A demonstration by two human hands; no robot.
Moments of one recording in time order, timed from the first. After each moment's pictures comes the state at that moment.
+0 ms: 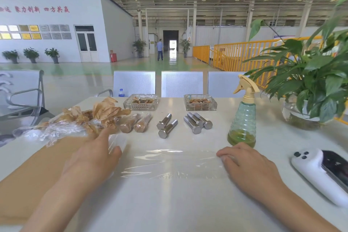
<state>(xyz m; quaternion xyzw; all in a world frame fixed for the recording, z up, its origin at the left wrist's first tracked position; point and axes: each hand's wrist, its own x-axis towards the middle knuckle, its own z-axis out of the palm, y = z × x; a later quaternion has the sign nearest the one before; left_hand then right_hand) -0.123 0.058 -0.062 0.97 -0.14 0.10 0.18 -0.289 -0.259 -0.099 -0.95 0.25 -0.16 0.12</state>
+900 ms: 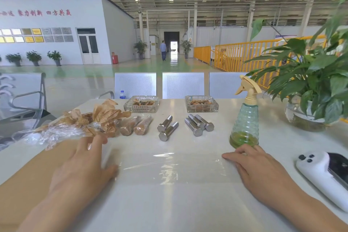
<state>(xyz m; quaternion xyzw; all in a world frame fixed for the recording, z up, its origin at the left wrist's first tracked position) -0.115 0.074 -0.084 0.97 -0.12 0.14 0.15 -0.293 -0.286 -0.108 -0.97 0.15 -0.16 -0.01</state>
